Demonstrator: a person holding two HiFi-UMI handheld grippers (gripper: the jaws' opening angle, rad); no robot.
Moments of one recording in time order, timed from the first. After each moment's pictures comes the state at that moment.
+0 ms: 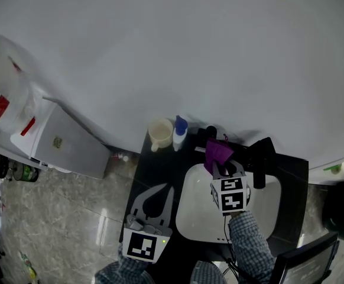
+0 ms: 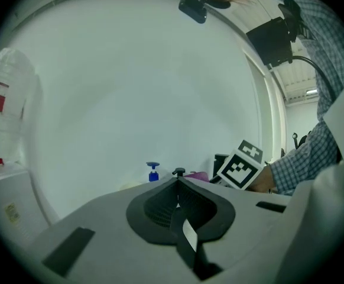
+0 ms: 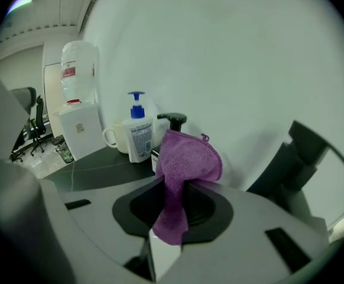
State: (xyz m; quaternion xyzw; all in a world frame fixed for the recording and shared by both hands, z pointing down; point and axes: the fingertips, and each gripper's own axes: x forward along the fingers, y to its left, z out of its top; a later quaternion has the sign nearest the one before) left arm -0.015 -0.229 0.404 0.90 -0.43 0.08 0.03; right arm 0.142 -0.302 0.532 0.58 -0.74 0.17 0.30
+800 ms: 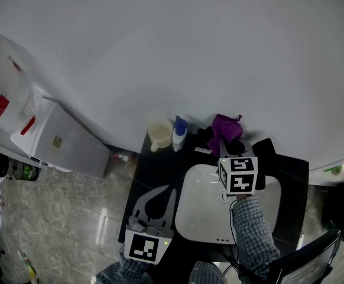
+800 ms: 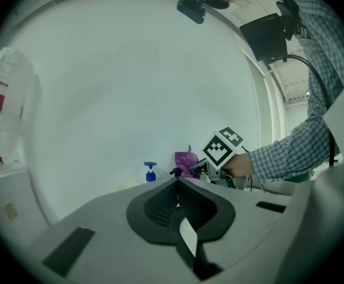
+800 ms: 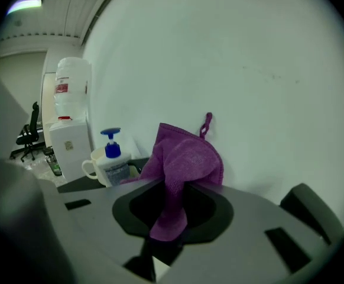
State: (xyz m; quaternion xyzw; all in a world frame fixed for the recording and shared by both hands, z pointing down) left arm -0.007 -0.226 0.405 0.90 -0.43 0.08 0.02; right arm 0.162 -0.367 0.478 0.61 -0.74 0.12 0.24
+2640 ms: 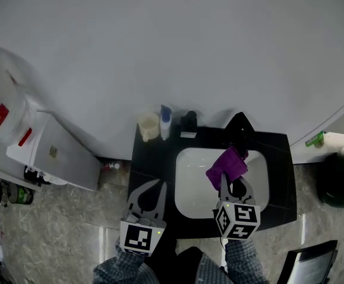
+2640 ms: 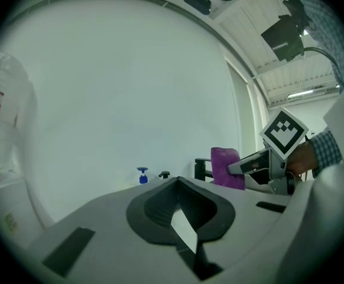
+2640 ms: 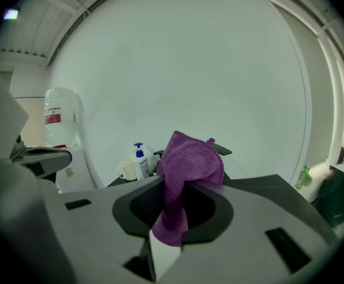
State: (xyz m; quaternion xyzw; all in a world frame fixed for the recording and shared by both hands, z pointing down) left arm -0.038 -0.157 0.387 0.93 -0.37 0.07 0.00; right arm 0.148 -0.137 0.422 0.73 -0.65 0.17 0.13
